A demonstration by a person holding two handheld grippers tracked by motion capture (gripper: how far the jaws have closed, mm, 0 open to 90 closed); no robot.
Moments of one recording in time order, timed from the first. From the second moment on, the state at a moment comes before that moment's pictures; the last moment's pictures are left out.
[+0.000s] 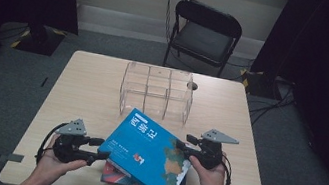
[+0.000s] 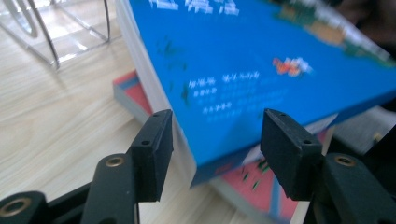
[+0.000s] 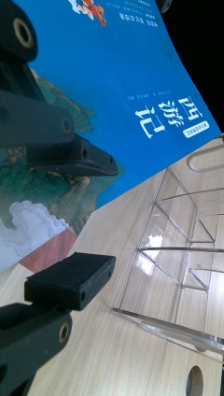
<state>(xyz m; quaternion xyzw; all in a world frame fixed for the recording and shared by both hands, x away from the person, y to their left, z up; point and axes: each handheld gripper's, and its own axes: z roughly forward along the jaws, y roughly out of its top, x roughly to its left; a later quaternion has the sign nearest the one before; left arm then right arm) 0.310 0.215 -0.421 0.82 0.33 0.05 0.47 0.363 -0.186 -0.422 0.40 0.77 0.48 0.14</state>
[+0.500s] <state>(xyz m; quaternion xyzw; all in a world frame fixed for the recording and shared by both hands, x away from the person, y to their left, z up) 0.310 0.216 -0.426 0.81 0.34 0.05 0.47 0.355 -0.178 -0.420 0.38 0.78 0.47 0.14</state>
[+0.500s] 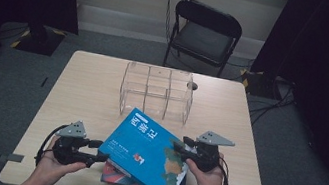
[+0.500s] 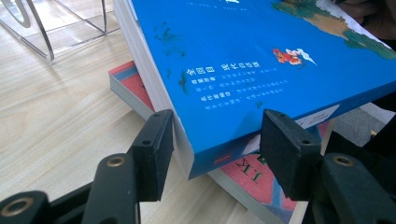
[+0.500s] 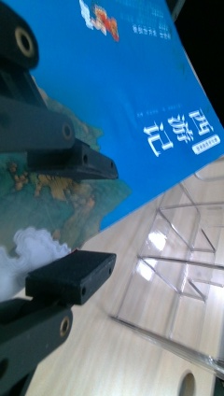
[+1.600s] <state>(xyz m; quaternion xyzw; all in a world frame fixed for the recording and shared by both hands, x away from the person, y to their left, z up) 0.357 0.189 -0.424 0.79 0.39 0.12 0.47 0.311 -0.203 -0.415 0.38 0.80 0.46 0.10</state>
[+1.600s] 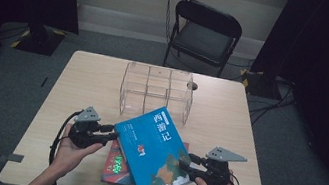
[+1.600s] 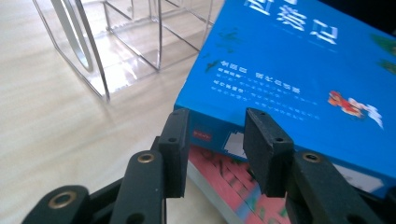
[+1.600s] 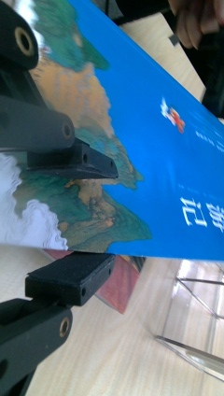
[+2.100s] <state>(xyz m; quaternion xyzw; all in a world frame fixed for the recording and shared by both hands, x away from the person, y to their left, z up) 0.352 0.180 -0.432 0.78 0.39 0.09 0.48 0.365 -0.194 -0.401 0.38 0.80 0.46 0.09</state>
